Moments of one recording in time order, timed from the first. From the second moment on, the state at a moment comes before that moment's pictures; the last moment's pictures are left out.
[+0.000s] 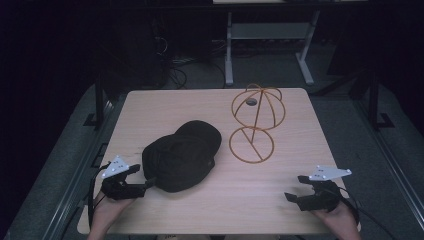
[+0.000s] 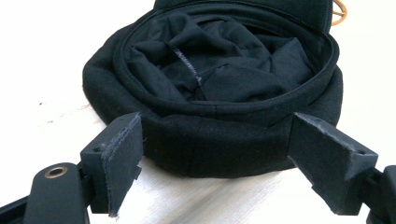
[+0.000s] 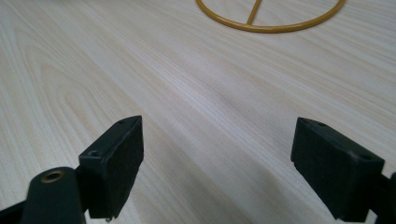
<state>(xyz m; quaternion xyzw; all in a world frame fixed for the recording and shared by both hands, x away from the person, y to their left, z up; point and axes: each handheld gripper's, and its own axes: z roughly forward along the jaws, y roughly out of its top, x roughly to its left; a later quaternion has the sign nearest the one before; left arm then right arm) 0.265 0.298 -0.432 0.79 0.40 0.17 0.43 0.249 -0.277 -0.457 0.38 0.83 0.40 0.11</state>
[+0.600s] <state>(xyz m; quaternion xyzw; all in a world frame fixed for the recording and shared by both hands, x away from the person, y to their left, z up) 0.263 0.301 -0.431 0.79 0.40 0.17 0.44 0.255 -0.247 -0.430 0.34 0.84 0.40 0.10</state>
